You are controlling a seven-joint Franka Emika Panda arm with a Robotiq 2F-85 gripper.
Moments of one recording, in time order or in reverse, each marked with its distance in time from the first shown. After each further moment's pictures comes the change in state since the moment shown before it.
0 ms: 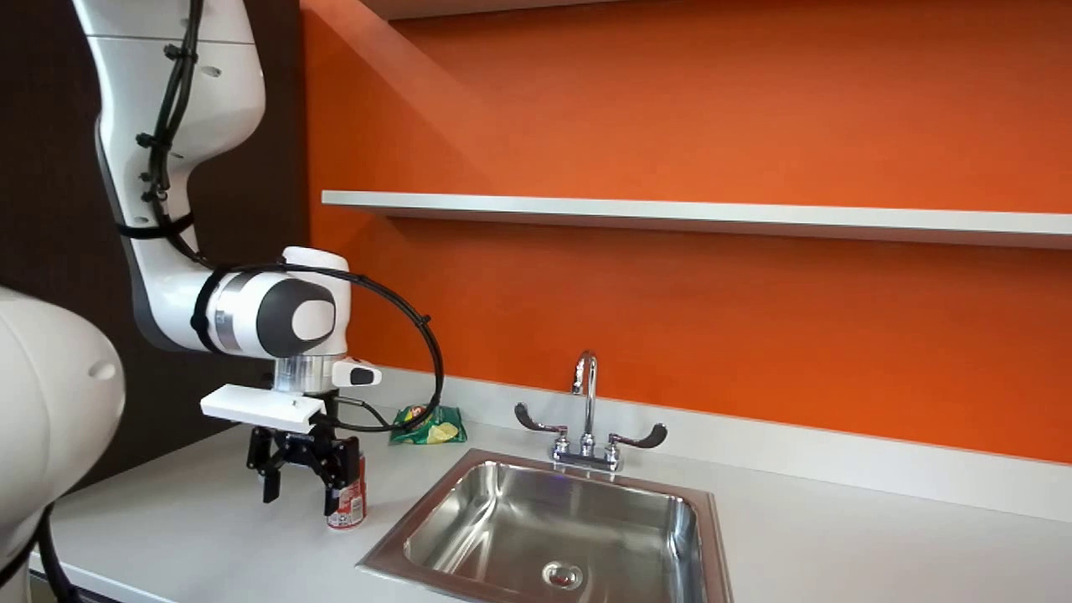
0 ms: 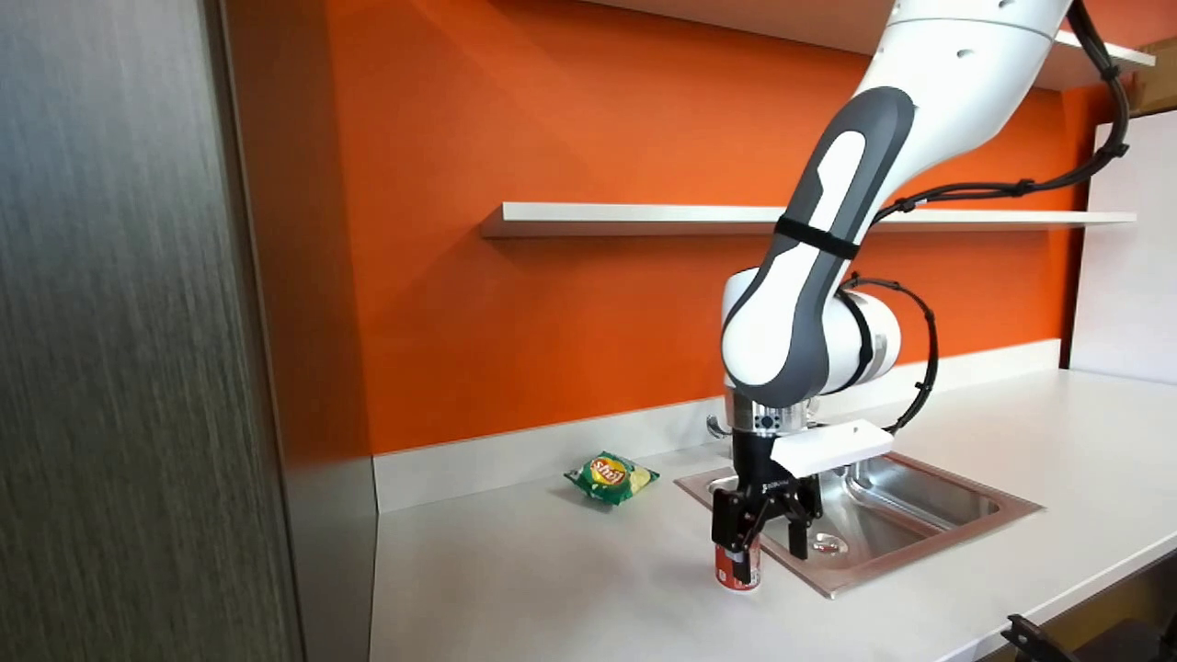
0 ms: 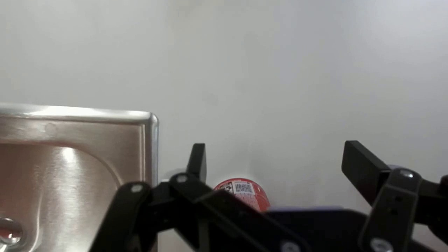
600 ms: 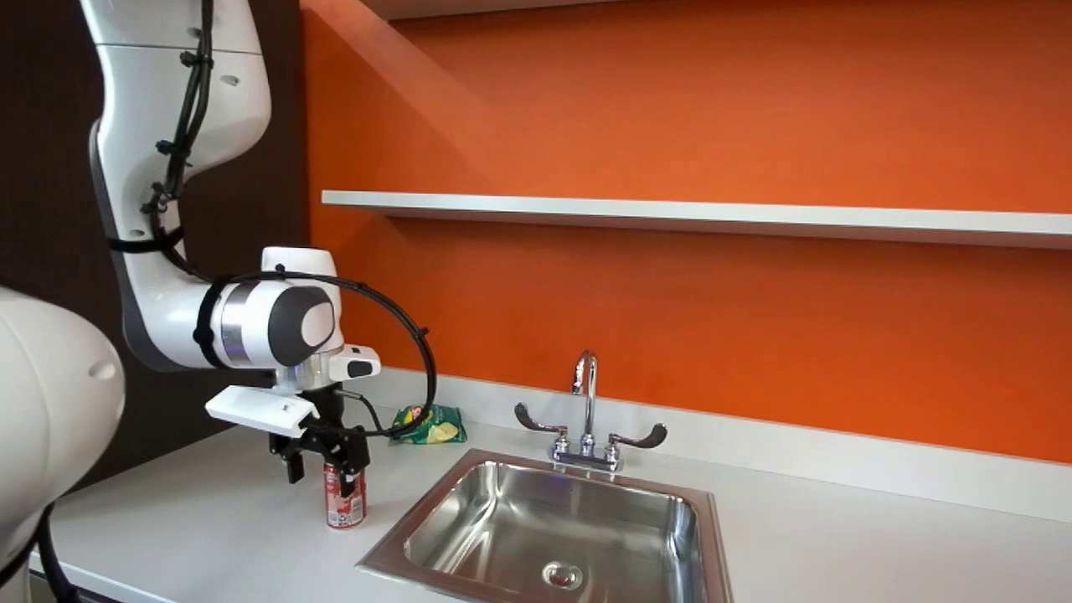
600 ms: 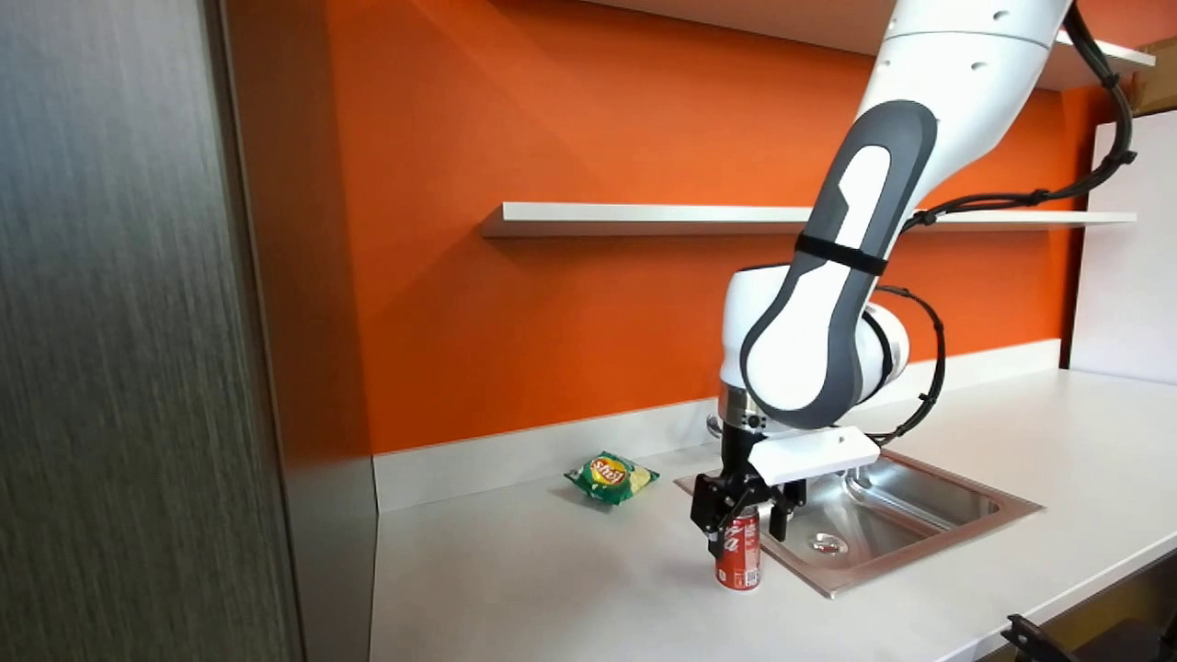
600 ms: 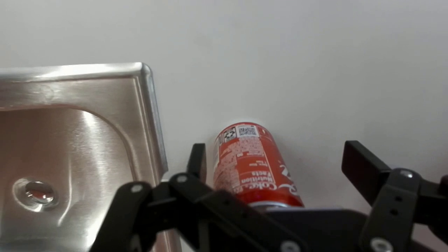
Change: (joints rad) arm 0.000 0.019 -0.020 -0.019 -0.195 0.212 0.285
